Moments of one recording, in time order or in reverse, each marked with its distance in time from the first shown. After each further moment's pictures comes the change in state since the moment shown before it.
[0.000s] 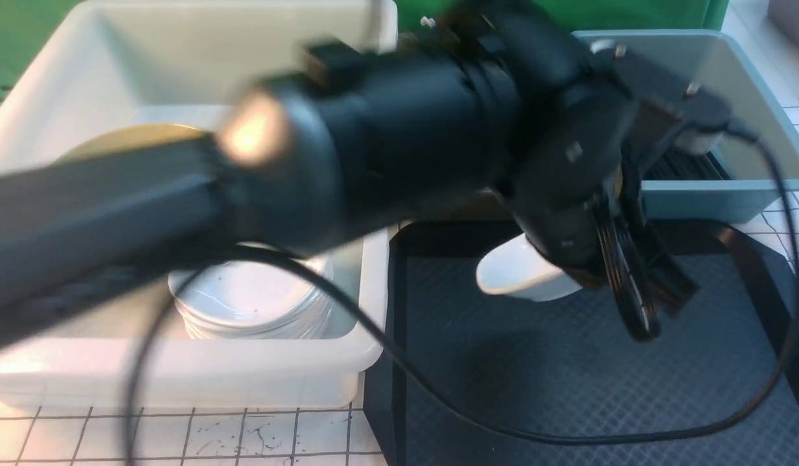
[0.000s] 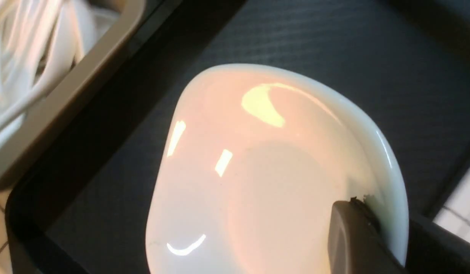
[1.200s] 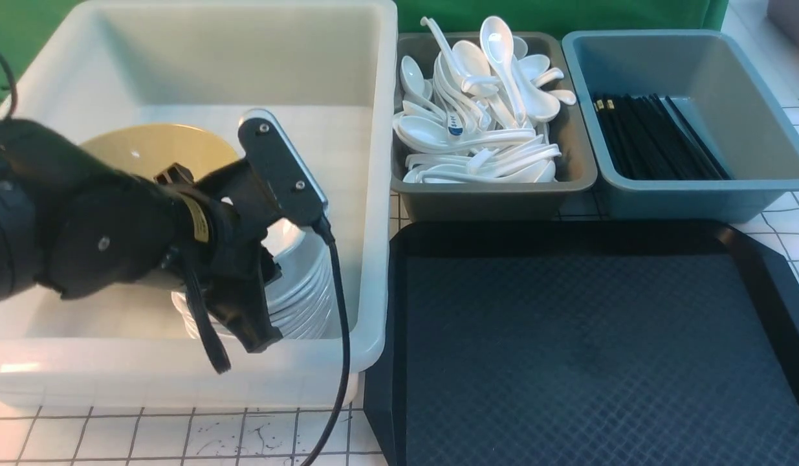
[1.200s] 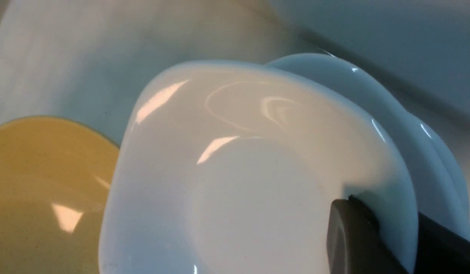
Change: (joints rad) right arm 0.000 0.260 0.000 0.271 -0.034 -0.215; left arm 0.519 -0.415 0.768 0.094 -0.322 0.556
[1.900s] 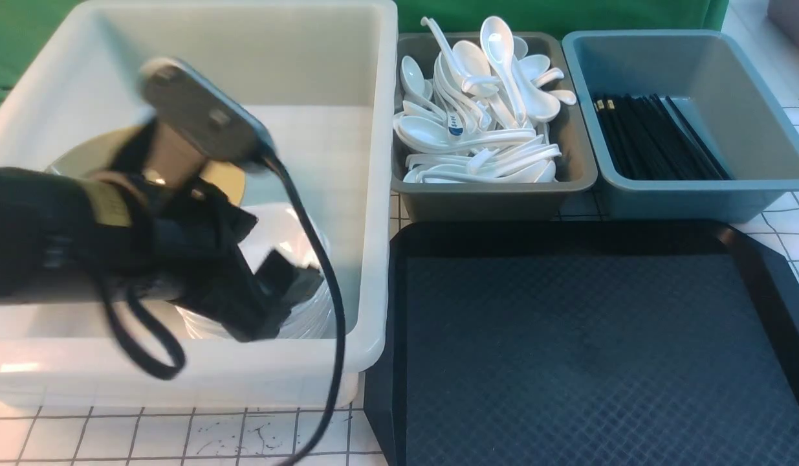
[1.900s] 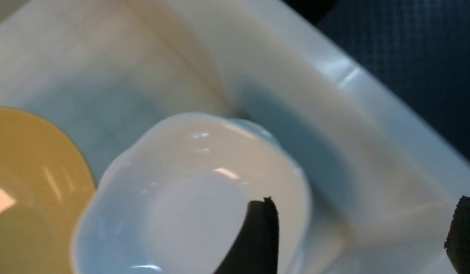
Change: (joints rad) right arm 0.000 0.000 0.000 0.002 0.016 -0.011; left arm 0.000 -0.262 0.010 -0.372 0.043 -0.098
